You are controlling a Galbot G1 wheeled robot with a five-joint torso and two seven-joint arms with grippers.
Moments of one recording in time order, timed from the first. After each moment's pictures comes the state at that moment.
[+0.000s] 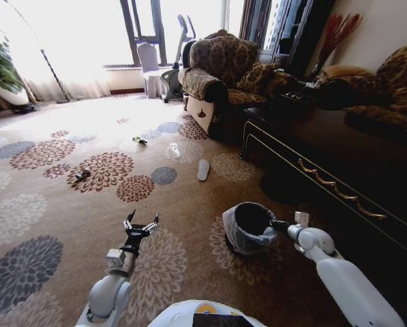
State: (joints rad) left arm 1.65 -1.31 -0.62 -2.09 -0.23 -0.04 -0.02; right arm -1.12 0.91 0.41 1.64 0.94 -0.69 0.17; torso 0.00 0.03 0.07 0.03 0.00
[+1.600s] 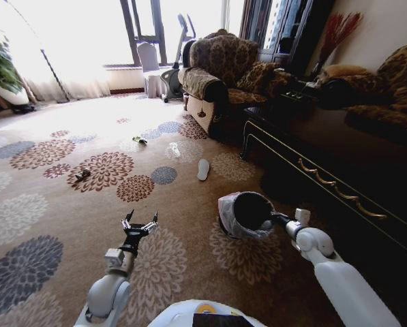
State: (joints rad) left arm 1.65 -1.30 -0.62 -2.10 -0.24 -0.03 -0.03; right arm -1.16 0.94 0.46 1.74 0.88 -0.56 0.18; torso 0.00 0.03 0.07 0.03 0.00
